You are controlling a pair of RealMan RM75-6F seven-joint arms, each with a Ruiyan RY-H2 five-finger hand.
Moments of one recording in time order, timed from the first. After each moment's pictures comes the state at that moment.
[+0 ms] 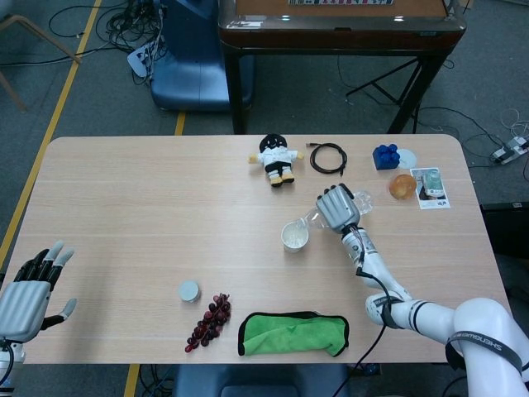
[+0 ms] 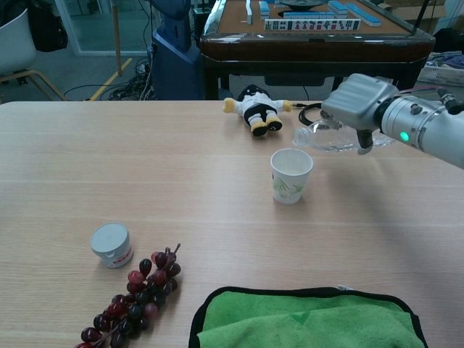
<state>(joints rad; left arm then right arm) -0.12 -1.02 -0.02 -1.82 1.46 1.42 0.25 0.91 -1.66 0.09 -1.08 -0.96 0.89 -0.92</state>
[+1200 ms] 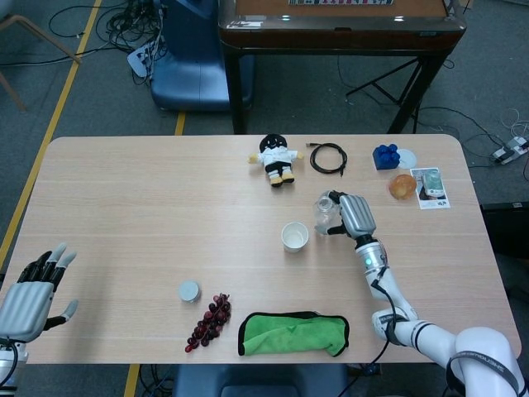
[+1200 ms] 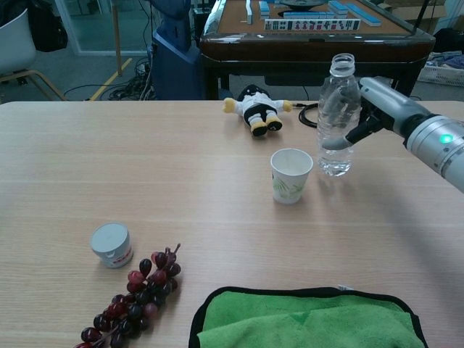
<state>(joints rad) -0.13 -1.03 -0.01 -1.81 1.44 1.40 0.27 0.71 -1.80 0.23 -0.88 -1.26 1.04 0.36</state>
